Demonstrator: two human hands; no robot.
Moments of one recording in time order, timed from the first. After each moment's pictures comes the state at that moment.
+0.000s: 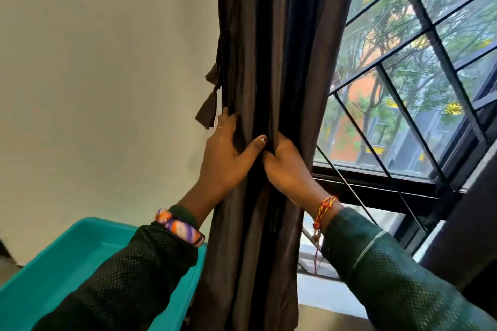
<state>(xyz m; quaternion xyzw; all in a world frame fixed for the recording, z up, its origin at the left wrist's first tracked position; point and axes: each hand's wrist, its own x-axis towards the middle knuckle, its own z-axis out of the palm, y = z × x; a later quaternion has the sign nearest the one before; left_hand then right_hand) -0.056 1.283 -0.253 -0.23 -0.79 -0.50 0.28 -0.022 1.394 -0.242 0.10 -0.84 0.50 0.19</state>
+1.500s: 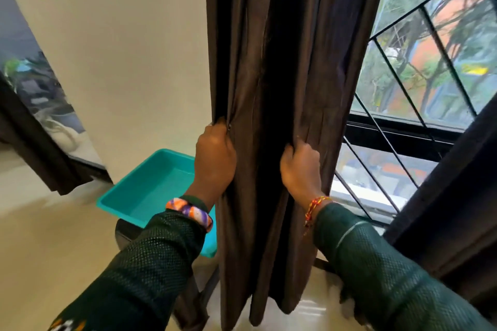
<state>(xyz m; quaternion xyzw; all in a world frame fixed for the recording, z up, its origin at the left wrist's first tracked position) 0.110 1.193 -0.304 -0.06 -0.85 -0.30 0.43 0.120 1.343 -0.313 -0.05 -0.89 0.41 0.20</state>
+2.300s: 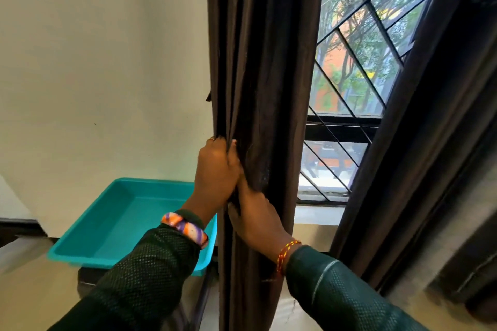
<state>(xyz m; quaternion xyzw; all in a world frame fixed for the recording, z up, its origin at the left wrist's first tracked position) 0.141 1.176 -0.298 -0.22 -0.81 -0.41 0.36 0.212 1.258 -0.343 0.09 -0.93 0.33 0.14</state>
